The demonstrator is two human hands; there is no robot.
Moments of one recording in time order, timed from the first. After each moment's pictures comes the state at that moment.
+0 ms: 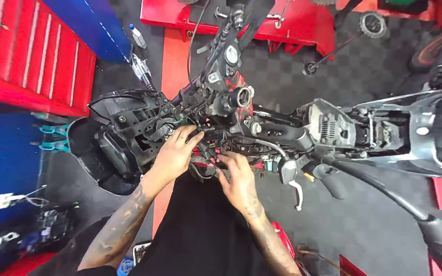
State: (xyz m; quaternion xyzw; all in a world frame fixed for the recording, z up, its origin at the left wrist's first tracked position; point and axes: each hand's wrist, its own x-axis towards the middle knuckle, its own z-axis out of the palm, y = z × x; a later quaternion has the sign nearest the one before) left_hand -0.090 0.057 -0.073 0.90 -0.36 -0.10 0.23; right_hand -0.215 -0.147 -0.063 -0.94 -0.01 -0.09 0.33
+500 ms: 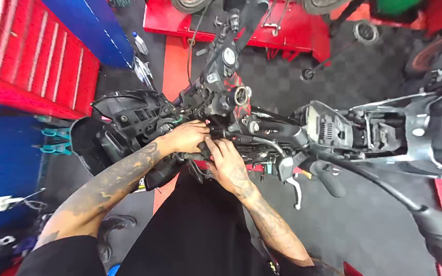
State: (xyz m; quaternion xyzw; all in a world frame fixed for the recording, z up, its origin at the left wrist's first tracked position) left_hand -0.014 0.023 -0.112 0.75 -0.63 -0.11 0.16; right_hand -0.182 -0.140 -0.073 -0.97 -0.12 -0.11 0.20
